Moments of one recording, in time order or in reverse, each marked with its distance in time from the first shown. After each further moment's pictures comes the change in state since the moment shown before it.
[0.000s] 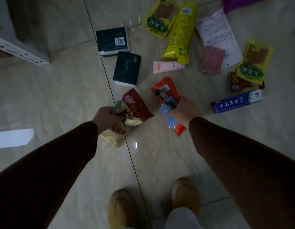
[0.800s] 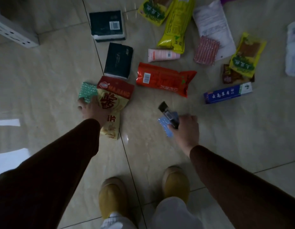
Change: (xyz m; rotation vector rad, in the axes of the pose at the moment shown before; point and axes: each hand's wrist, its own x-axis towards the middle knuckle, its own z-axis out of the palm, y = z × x) left_hand -0.008 -0.031 0.025 0.153 0.407 -0.015; right_hand -0.076 0.074 0.040 -0.184 0.223 -0.163
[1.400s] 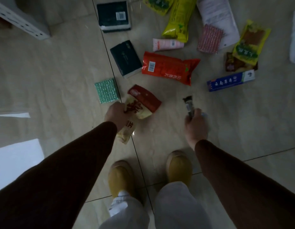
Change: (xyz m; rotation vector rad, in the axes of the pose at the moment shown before) left_hand -0.065 -0.006 0.012 0.170 -0.259 0.278; right_hand -0.037 0.020 0.003 0.266 0.064 0.265
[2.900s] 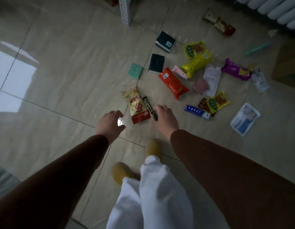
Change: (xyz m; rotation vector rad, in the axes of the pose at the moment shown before) left_hand -0.403 0.093 -0.024 -0.228 0.282 -0.283; right_hand -0.195 -0.084 -0.237 -0.592 -0.494 -0.941
